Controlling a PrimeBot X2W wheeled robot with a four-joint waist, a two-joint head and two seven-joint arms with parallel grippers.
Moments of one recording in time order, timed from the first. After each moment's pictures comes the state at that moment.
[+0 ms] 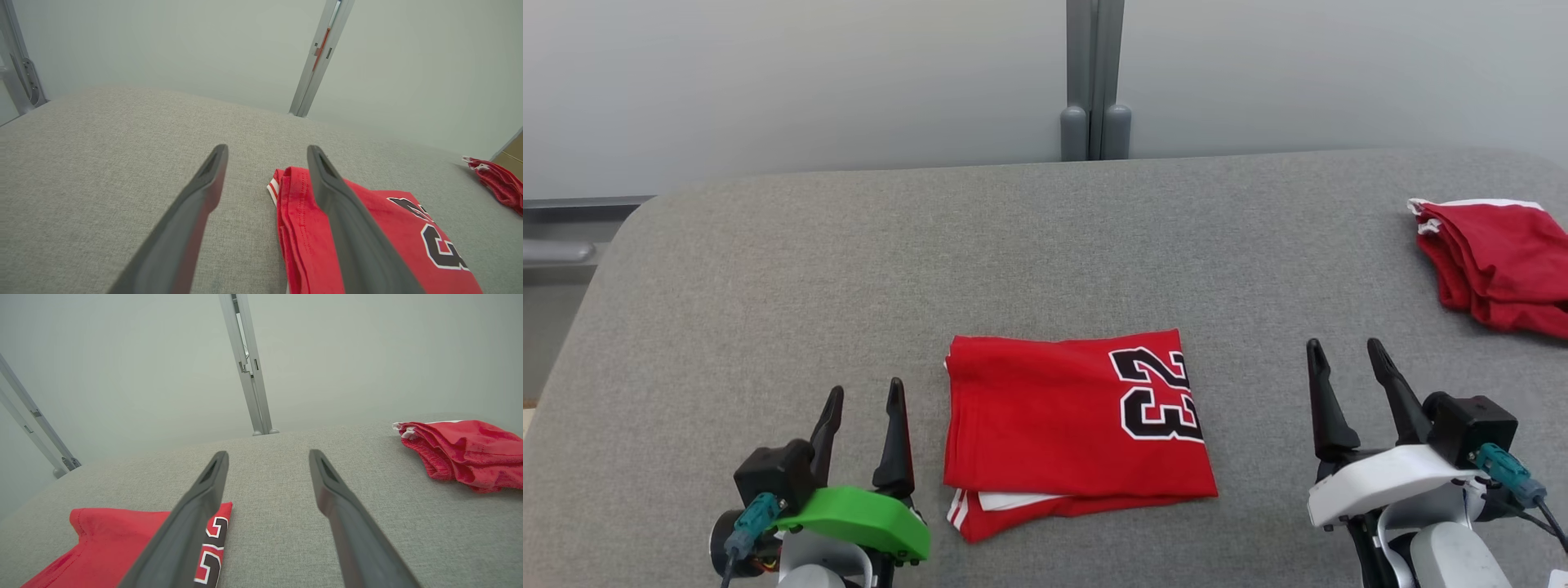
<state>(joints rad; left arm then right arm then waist) -0.13 0.15 -0.39 0.30 -0.57 0.13 -0.26 -0.06 -0.06 0.01 0.18 0.25 0.13 -0.18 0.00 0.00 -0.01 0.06</state>
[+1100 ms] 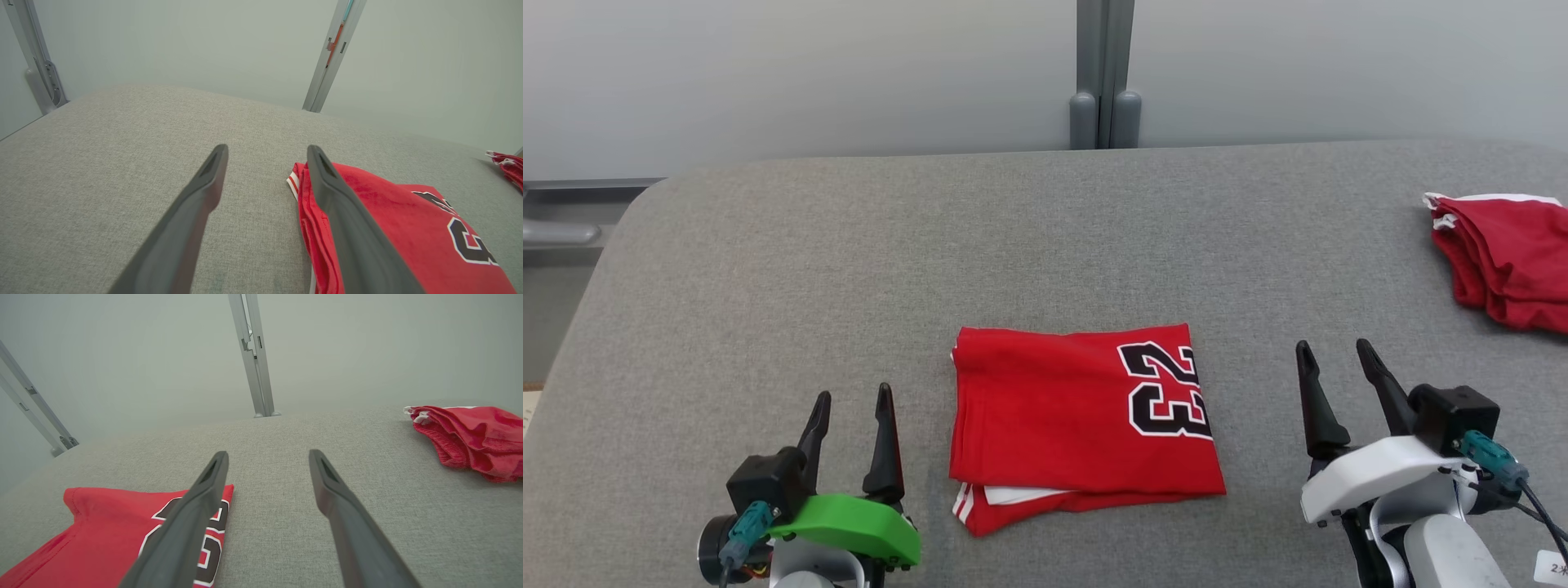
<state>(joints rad) -0.10 0.13 -0.32 0.30 -0.49 0.11 -0.26 -0.07 -0.05 0.01 0.19 0.22 0.13 -0.14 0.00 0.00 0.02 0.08</state>
